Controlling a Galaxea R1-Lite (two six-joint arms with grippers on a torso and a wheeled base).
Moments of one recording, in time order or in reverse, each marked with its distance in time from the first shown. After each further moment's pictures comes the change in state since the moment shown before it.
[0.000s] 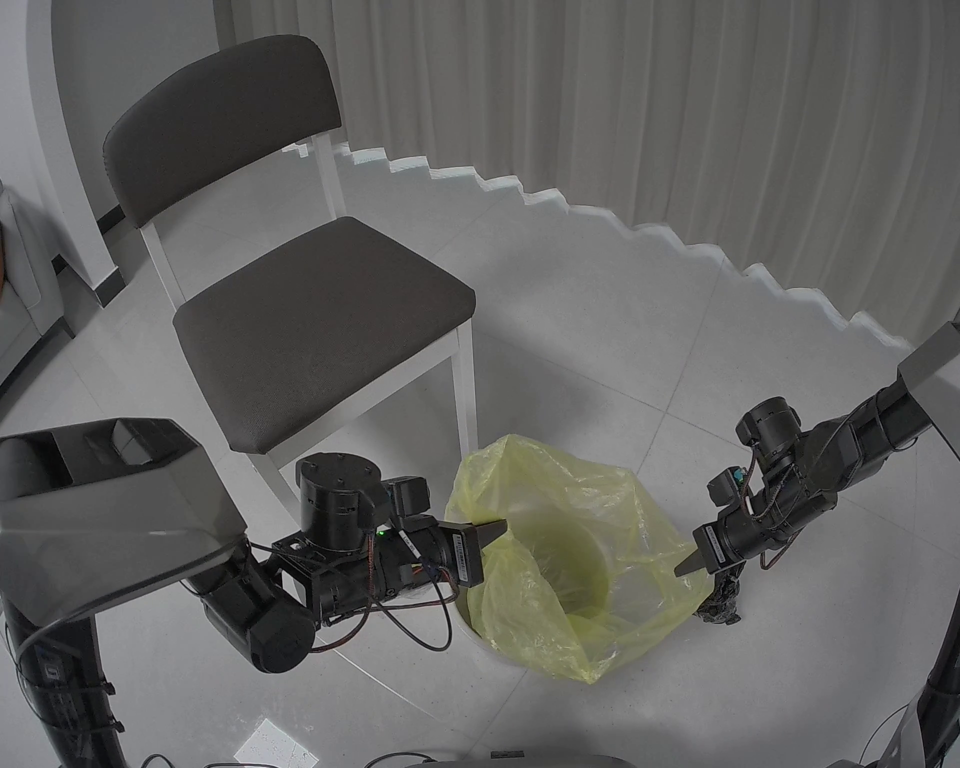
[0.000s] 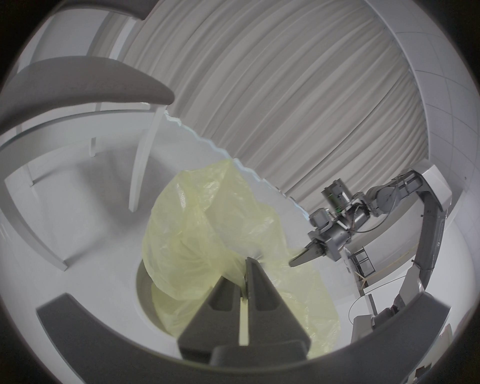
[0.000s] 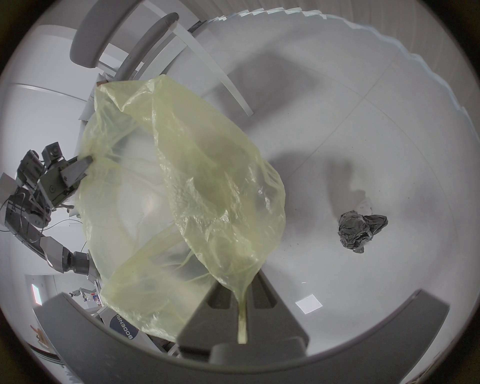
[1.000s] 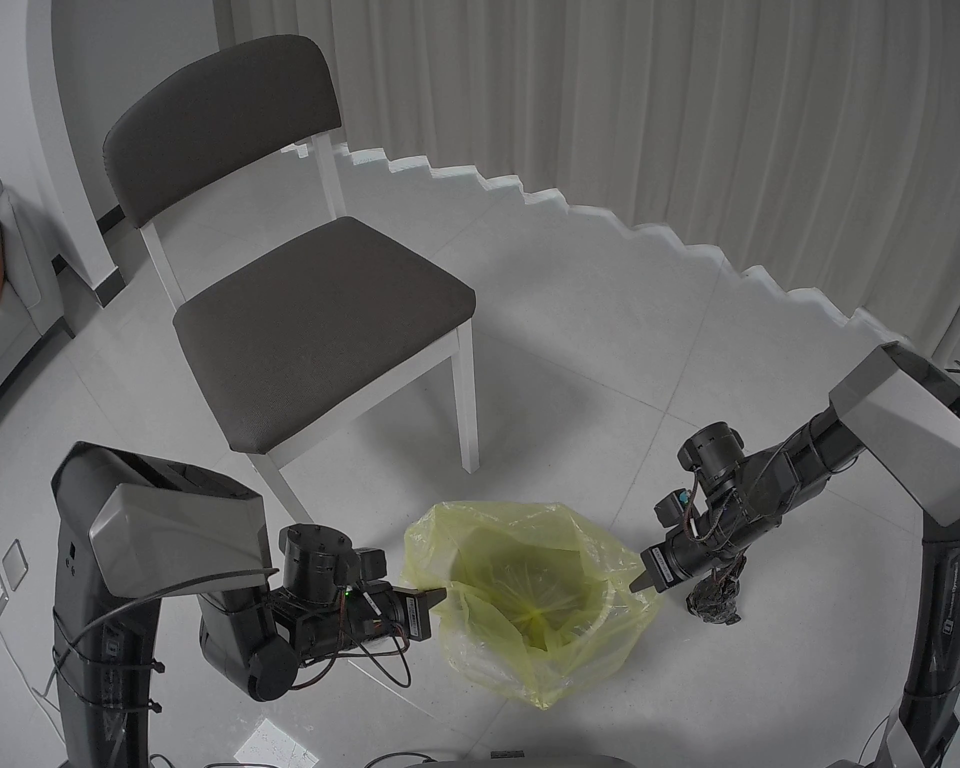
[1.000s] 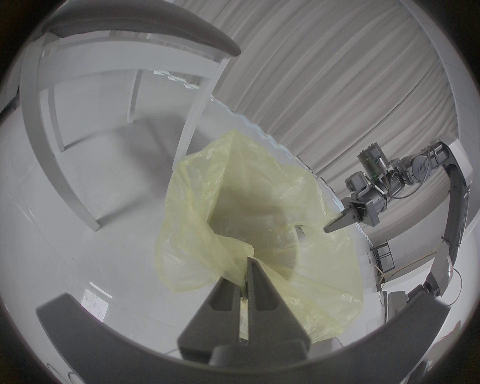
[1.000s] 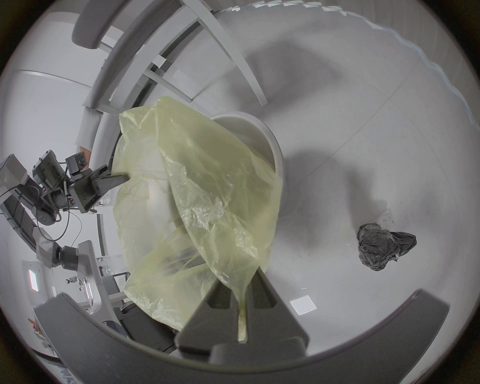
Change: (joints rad) left arm 0.114 0.214 0.161 -0.163 0.008 0.055; right arm 0.099 0.174 -0.099 -0.069 -0.024 0.016
